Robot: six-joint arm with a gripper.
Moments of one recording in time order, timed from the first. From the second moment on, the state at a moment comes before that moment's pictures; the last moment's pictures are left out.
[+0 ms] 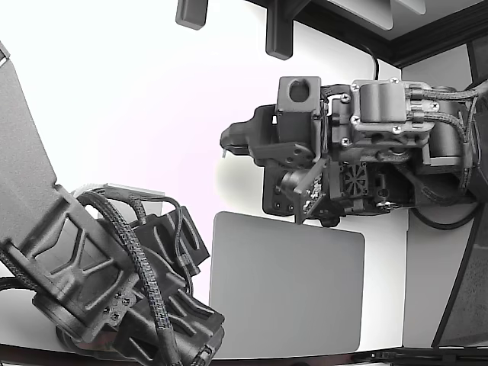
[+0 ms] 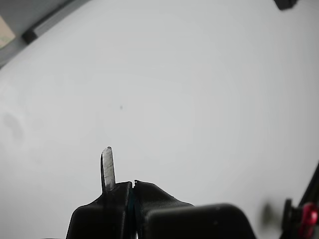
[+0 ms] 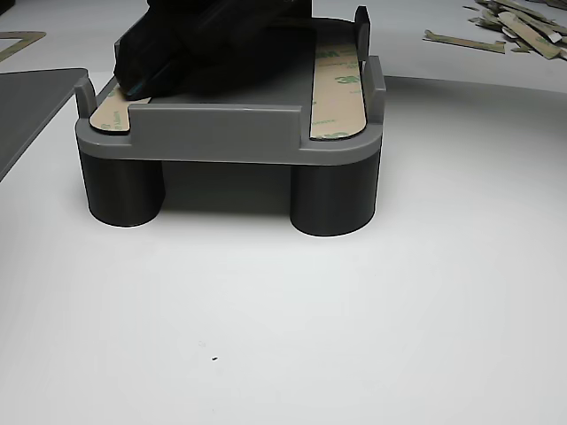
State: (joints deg) arm 4.2 157.1 145.4 58.4 5.5 -58.3
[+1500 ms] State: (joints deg) arm 28.6 126.2 141.3 47.1 30.8 -64.5
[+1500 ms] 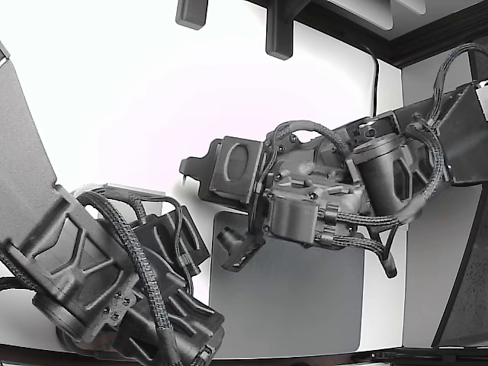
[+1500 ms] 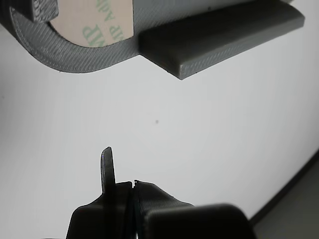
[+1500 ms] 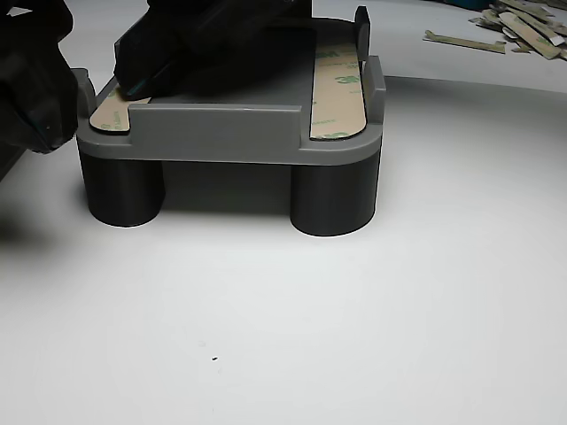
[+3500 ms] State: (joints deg) arm 33.5 120.1 140.7 42.4 34.5 -58.4
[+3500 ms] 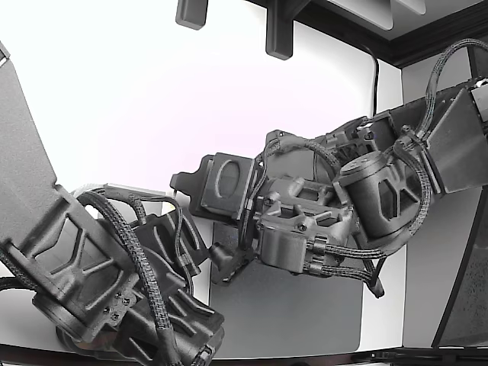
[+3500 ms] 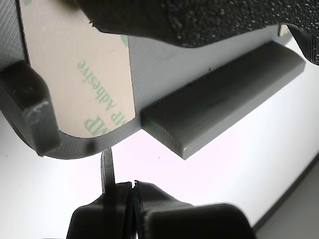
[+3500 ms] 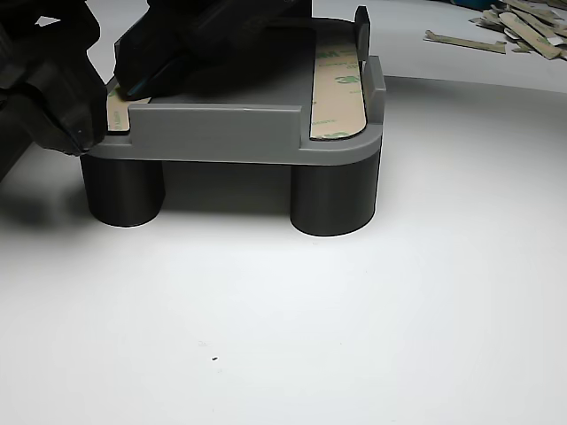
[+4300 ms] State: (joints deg) arm 34.0 119.7 141.4 41.3 34.7 -57.7
